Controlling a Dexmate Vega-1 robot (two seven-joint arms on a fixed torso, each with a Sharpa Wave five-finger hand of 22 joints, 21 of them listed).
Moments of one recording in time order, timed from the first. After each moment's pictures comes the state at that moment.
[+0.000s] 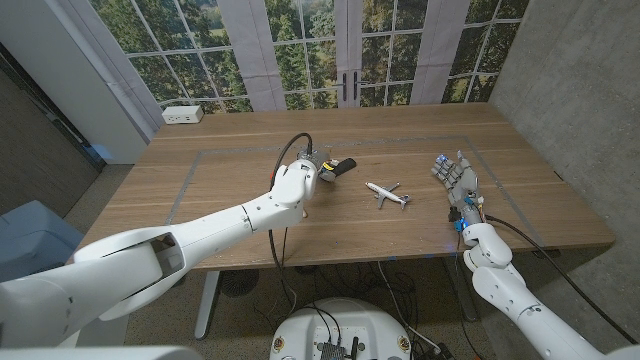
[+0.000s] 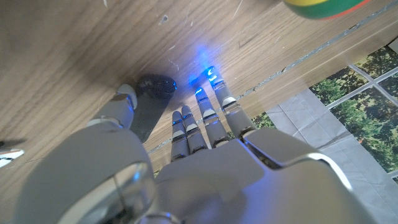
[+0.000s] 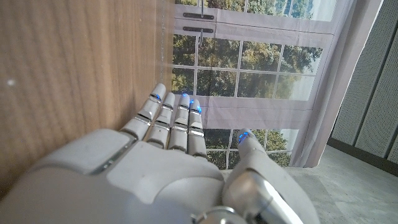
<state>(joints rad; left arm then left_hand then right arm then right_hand) 0.41 0.50 1.13 -1.61 0.85 0.77 -0.32 0.70 0.06 0.57 -0.18 0.19 0.28 -0.01 0.20 0.19 0.32 -0.09 0.20 0.19 0.46 -0.05 0.21 0.19 0.54 -0.01 0.38 0.18 -1.10 -0.44 -0.24 -1.32 0.76 0.53 -0.01 0.24 0.16 0.39 -0.03 0.18 0.45 0.08 0.20 0.18 0.44 0.09 0.26 0.28 0.27 0.02 0.32 0.43 0.24 0.06 0.58 0.17</state>
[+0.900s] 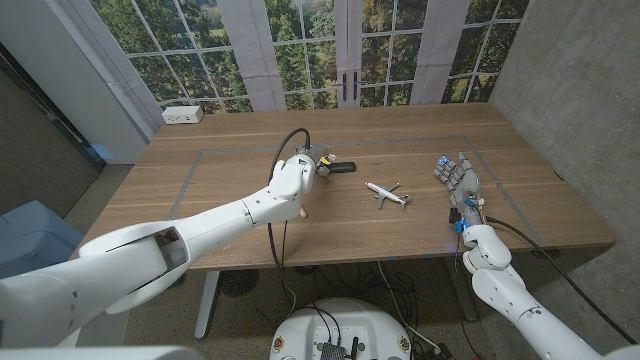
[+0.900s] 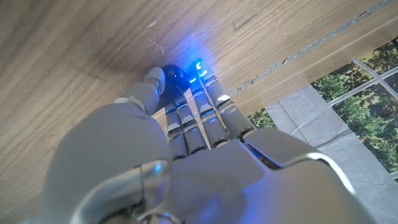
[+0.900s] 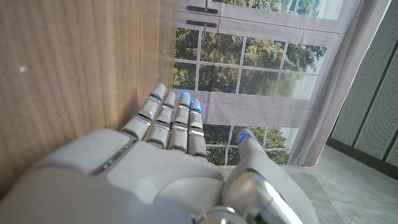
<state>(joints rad) 0.38 0.48 1.12 -1.53 0.78 0.69 -0.30 1.01 0.13 0.54 -0.19 0.19 0.58 -0.03 0.34 0.21 0.65 -0.10 0.35 0.20 0.69 -0.05 0.43 0.20 0.71 -0.07 0.60 0.26 -1.11 -0.45 -0.24 -1.34 0.72 0.54 -0.08 0.23 0.16 0.39 -0.03 0.18 0.46 0.08 0.20 0.18 0.46 0.10 0.26 0.29 0.28 0.02 0.33 0.43 0.25 0.06 0.57 0.17</state>
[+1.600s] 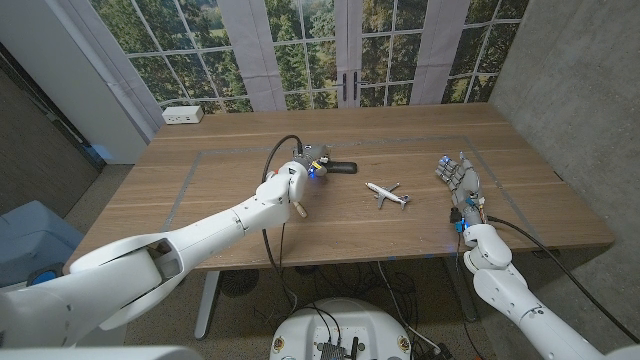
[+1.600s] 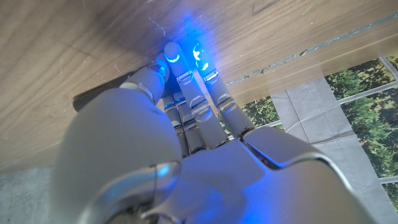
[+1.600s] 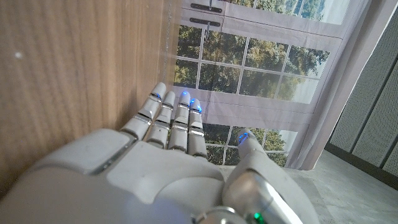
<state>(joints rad) 0.48 0.50 1.01 -1.47 0.64 0.50 0.02 1.14 0.10 0.48 -0.18 0.19 0.63 -0.01 0.40 0.25 0.68 -0.07 0.45 0.19 1.10 -0.20 0.58 0.54 0.74 -0.07 0.90 0.39 -1.11 -0.46 -0.24 -1.35 0.68 0.52 -0.11 0.23 0.16 0.39 -0.03 0.18 0.46 0.08 0.20 0.18 0.46 0.10 0.27 0.29 0.29 0.03 0.33 0.44 0.26 0.06 0.57 0.17</state>
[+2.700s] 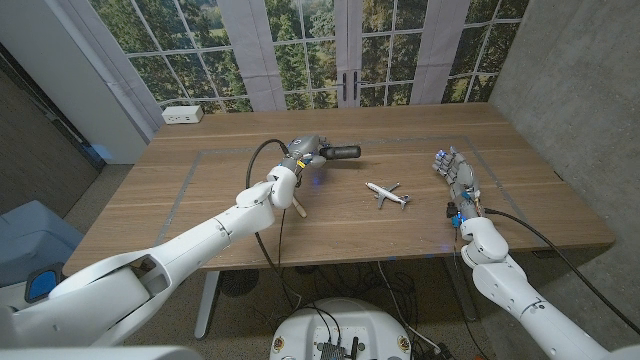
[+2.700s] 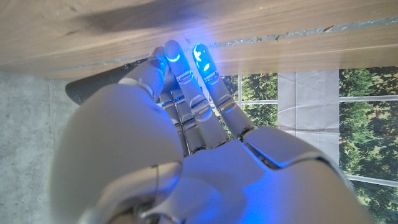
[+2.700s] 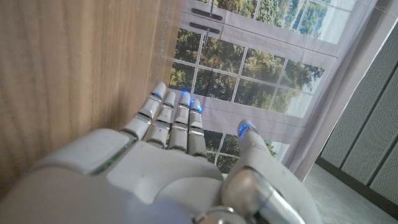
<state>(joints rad) 0.59 0.52 0.83 -1.48 0.48 0.23 0.33 1.17 0.08 0.48 -0.19 0.19 0.68 -0.03 0.40 0.25 0.68 -0.08 0.50 0.20 1.11 -0.20 0.59 0.58 0.73 -0.08 0.98 0.41 -1.11 -0.49 -0.26 -1.42 0.58 0.47 -0.21 0.33 0.14 0.45 -0.14 0.19 0.46 0.08 0.20 0.19 0.46 0.08 0.26 0.30 0.30 0.02 0.33 0.42 0.28 0.05 0.55 0.17</state>
